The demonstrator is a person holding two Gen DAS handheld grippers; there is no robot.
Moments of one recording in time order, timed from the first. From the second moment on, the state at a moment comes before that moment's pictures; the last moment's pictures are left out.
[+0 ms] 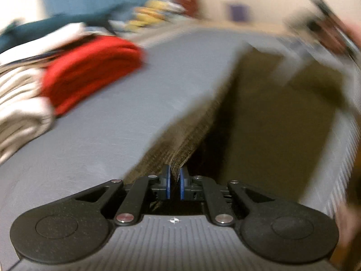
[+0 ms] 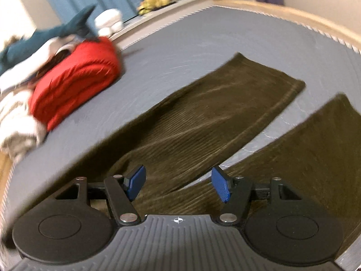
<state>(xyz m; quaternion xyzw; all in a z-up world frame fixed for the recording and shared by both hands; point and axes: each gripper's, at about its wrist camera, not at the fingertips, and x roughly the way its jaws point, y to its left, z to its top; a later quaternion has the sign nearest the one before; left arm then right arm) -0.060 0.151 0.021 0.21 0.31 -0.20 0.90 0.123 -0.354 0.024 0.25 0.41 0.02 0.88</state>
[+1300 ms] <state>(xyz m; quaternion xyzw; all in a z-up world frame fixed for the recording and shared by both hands) 0.022 0.050 -0.041 0.22 0.40 -0.24 0.85 0.242 -0.338 -0.054 0.30 0.42 -0.01 0.86</state>
